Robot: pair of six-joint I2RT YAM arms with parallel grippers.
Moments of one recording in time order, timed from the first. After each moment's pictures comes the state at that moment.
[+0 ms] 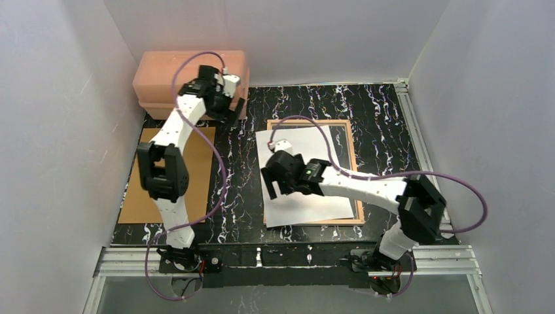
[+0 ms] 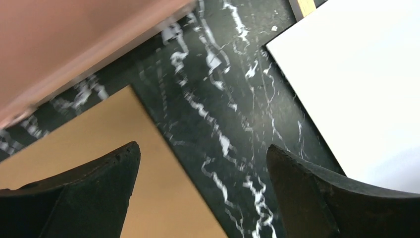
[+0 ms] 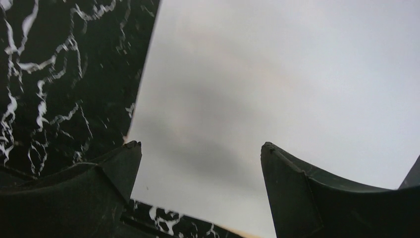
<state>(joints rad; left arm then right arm) -0.24 1.99 1.80 -0.82 0.13 0.30 1.09 1.52 1.09 -0.57 0.29 0.58</state>
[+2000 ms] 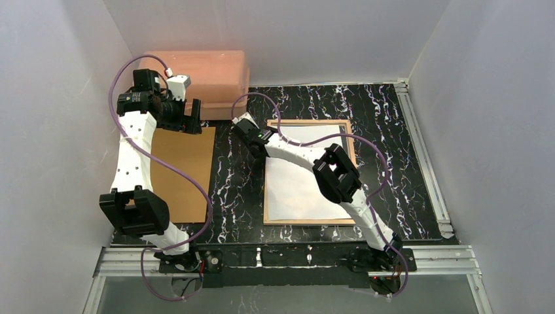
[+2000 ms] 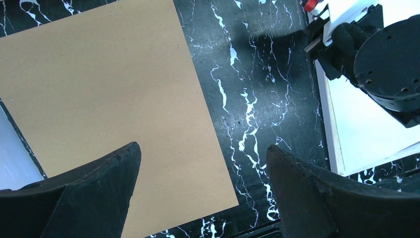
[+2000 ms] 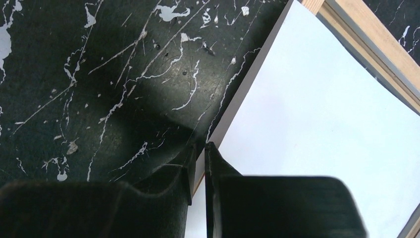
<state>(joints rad) 0.11 1.55 1.71 -1.15 0.33 0.29 0.94 2.40 2.05 -0.66 0.45 0.16</state>
